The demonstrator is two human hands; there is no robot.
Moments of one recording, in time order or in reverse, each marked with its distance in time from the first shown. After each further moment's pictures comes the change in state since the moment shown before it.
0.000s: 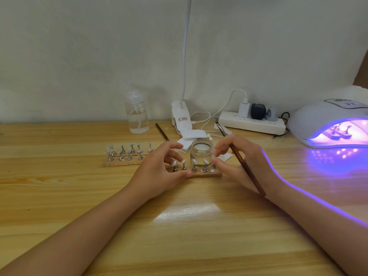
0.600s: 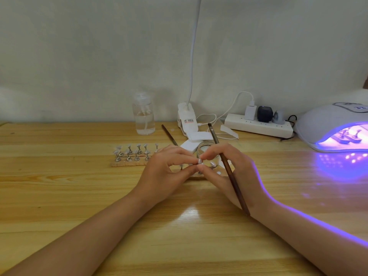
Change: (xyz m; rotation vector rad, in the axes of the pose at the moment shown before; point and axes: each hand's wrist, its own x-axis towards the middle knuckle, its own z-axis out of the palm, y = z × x) left_hand -0.007 0.016 -0.001 -0.049 0.116 0.313; right_hand -0.005 -0.026 0.032 0.067 0.087 -0.050
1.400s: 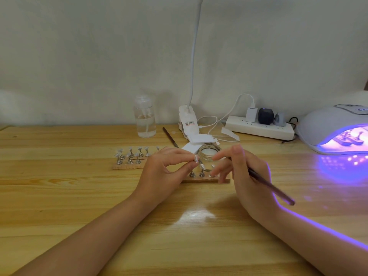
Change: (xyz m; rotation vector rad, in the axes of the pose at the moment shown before) left_hand -0.001 -0.003 -0.001 -0.029 0.103 -0.041; right_hand -0.003 -0.011 -0.005 0.361 0.129 0.247
